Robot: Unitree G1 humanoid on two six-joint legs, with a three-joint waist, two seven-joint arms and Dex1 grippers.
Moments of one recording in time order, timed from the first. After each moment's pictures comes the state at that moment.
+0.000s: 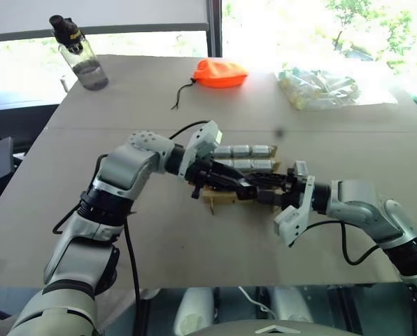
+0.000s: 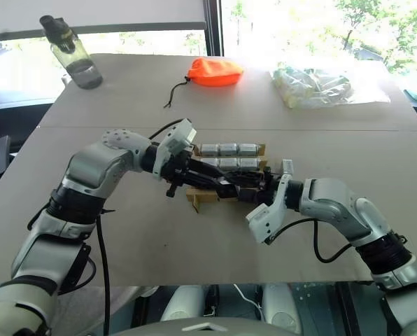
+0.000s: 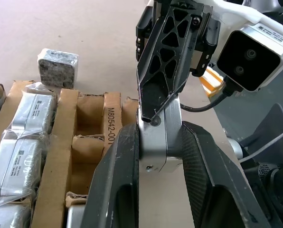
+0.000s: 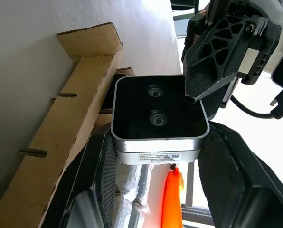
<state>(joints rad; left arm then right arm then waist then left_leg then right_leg) -0.77 0.64 -0.29 0.05 -0.46 0.66 -1.43 -0.41 -0.70 0.34 -0.14 -0.51 -0.71 0.56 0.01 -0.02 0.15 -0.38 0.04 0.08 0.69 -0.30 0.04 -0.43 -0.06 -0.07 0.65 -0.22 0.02</state>
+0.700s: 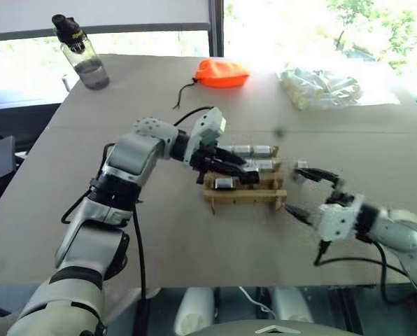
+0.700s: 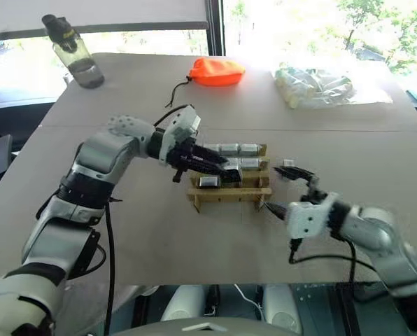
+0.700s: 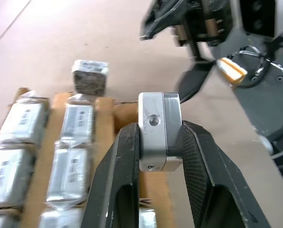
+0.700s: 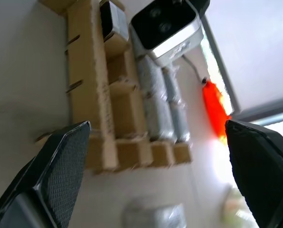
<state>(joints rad) -0.91 0.57 -0.31 0.26 -0.34 0.49 -1.46 0.18 -0.77 -0.02 -0.44 0.03 -0.29 0.65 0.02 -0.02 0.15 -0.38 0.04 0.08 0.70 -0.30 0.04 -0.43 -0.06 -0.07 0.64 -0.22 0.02</state>
